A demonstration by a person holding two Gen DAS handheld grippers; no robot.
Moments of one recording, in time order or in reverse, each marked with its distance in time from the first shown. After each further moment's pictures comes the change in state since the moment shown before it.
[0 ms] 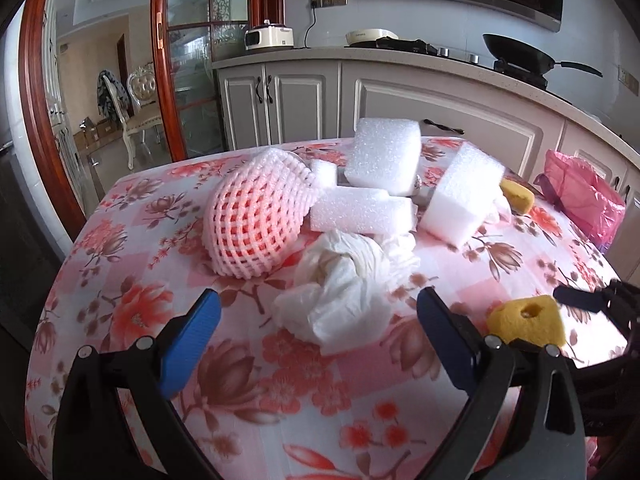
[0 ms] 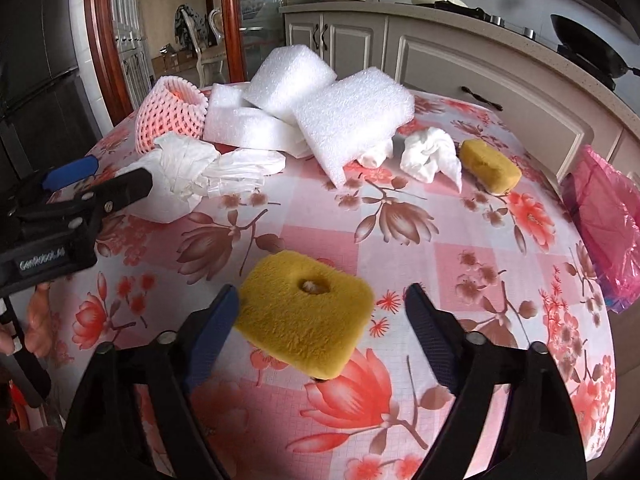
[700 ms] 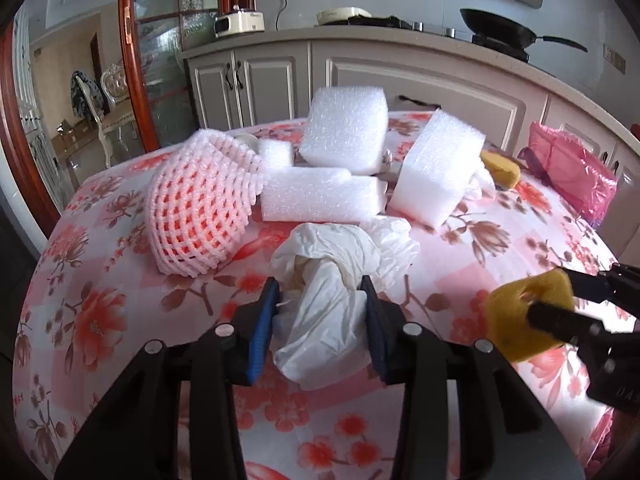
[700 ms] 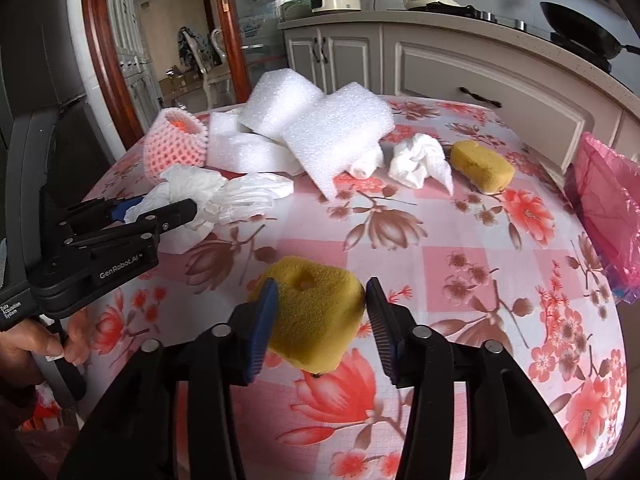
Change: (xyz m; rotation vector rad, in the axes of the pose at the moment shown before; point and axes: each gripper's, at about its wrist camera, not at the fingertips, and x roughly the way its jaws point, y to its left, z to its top) left arm 0.020 -0.026 -0.006 0.062 0.045 -0.064; right arm -0.019 -0.017 -0.003 0.036 -0.060 0.064
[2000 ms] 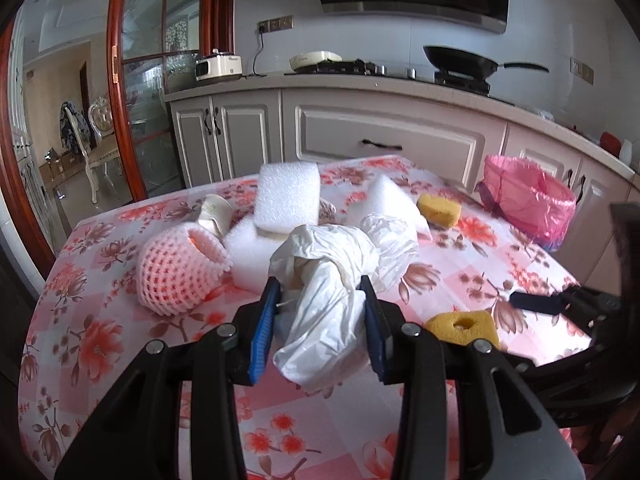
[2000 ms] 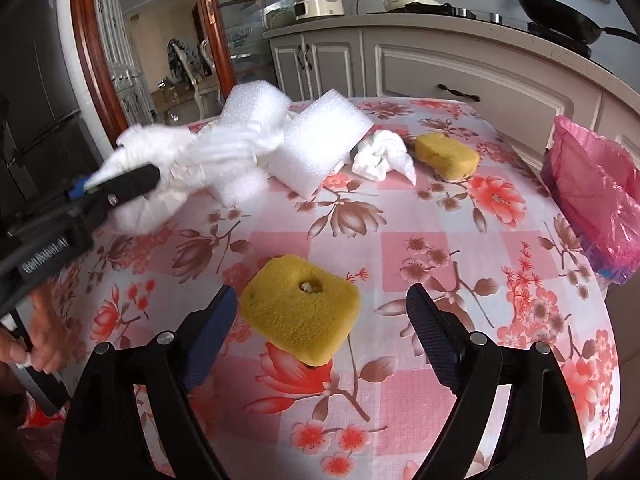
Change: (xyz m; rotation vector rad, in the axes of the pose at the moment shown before) left arm -0.058 -0.034 0.016 0.033 -0.140 -0.065; right arm -0.013 -0.029 -0.013 0.048 0.007 -0.001
